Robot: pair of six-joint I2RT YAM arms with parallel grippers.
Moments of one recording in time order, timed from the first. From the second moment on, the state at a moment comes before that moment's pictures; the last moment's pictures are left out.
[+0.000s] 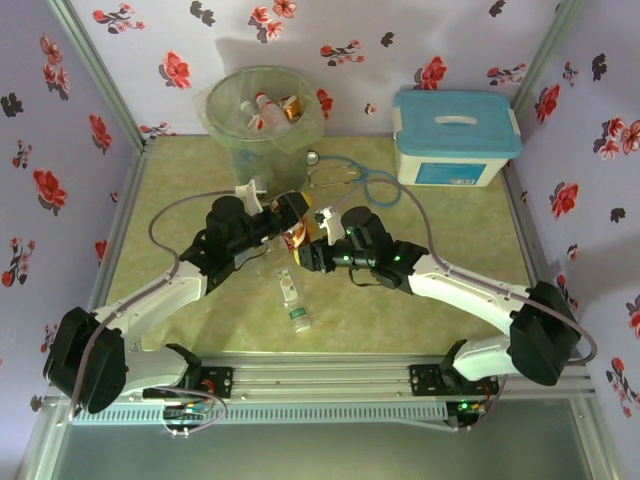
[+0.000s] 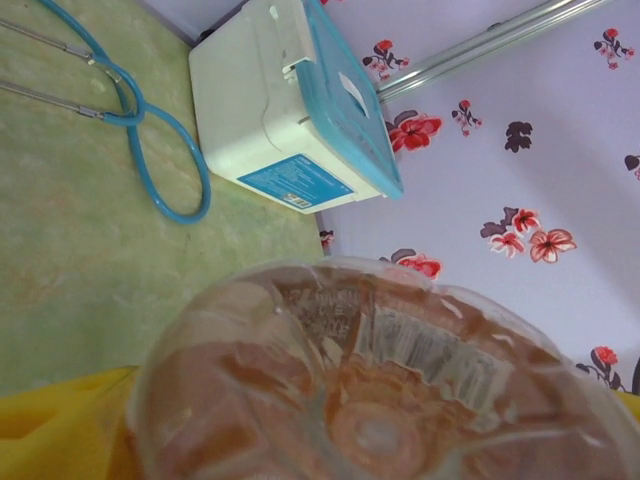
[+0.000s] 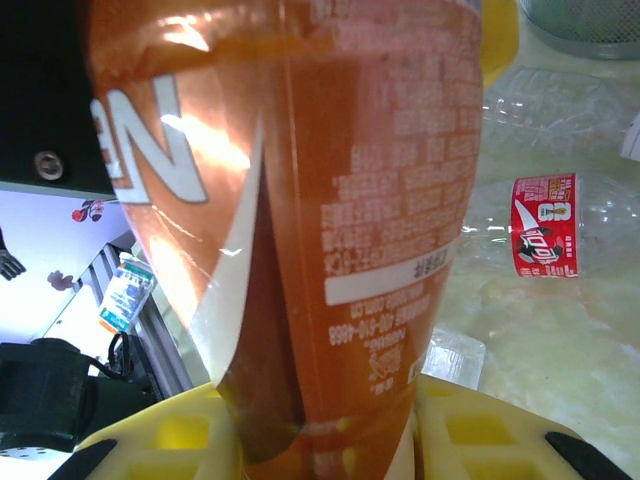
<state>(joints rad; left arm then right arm) -0.61 1.23 0.75 0.31 0.30 -1.05 0.87 1.35 0.91 -0.07 -0.32 0.47</state>
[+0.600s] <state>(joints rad) -0.52 1.24 0.98 0.10 0.26 -0.94 0.85 1.28 0.91 -0.15 -0.18 0.43</state>
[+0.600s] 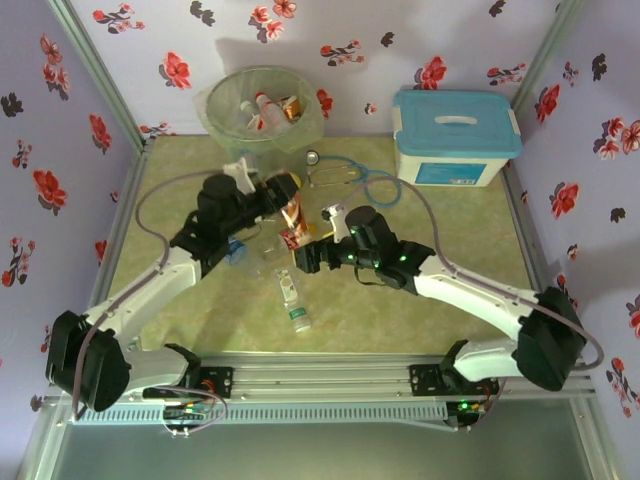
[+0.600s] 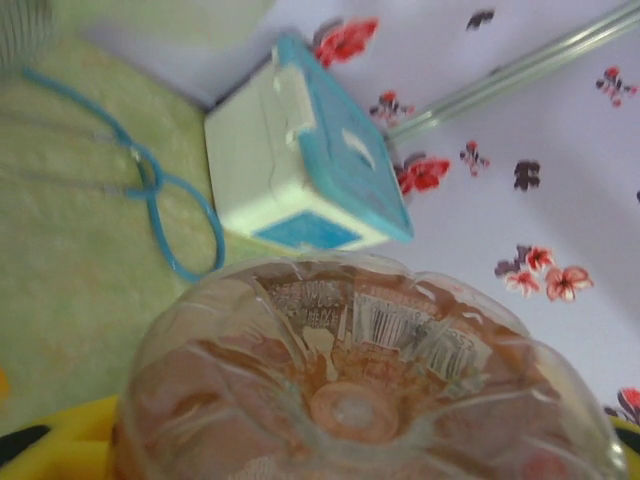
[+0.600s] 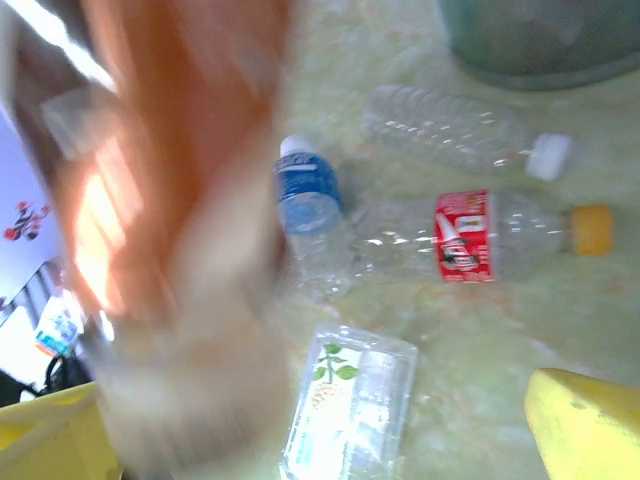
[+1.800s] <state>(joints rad) -0.26 2.15 2.39 -0.35 -0.09 -0.11 0.82 0.93 0.80 -0.53 0.15 0.50</state>
